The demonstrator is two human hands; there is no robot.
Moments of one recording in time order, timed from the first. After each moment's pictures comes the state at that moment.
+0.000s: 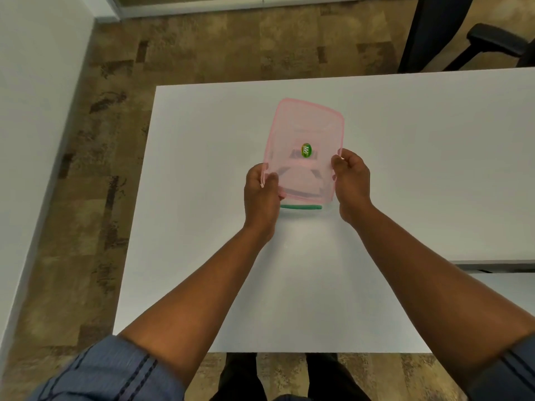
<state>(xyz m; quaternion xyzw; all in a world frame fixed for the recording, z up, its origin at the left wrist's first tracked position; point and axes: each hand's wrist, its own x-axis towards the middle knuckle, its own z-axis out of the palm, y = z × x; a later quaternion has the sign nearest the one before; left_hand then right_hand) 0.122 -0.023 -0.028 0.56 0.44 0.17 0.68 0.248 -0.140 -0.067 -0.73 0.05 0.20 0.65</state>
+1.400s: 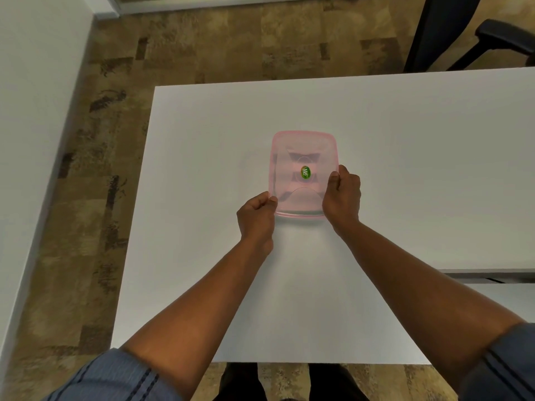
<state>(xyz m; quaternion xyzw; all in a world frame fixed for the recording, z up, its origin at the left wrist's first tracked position) 0.112 -0.017 -0.075 0.45 0.56 0.12 0.69 0.236 -0.130 -0.103 -0.91 -0.05 0.11 0.40</state>
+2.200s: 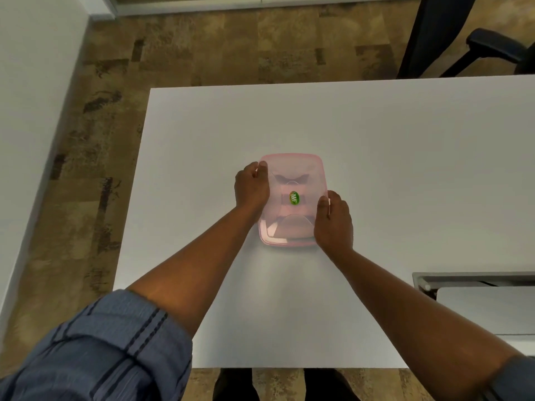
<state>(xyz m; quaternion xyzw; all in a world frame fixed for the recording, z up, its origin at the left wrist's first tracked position) 0.163 0.027 -0.069 0.69 0.48 0.10 0.53 0.192 -0.152 -0.104 -0.91 -0.06 0.16 0.38</state>
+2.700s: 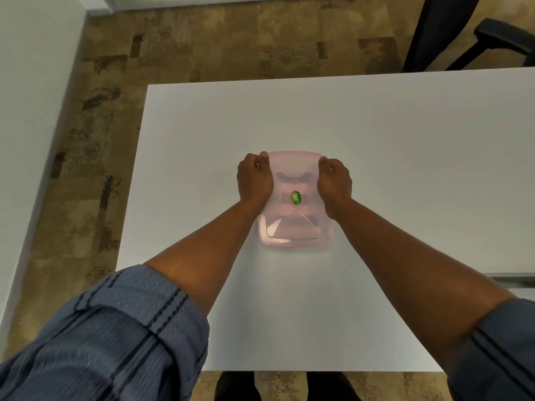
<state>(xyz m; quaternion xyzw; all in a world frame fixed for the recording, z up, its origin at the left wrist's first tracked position) 0.187 0.038 -0.094 0.73 0.47 0.14 0.48 0.265 -0.099 -0.091 -0.86 0.05 0.21 0.46</state>
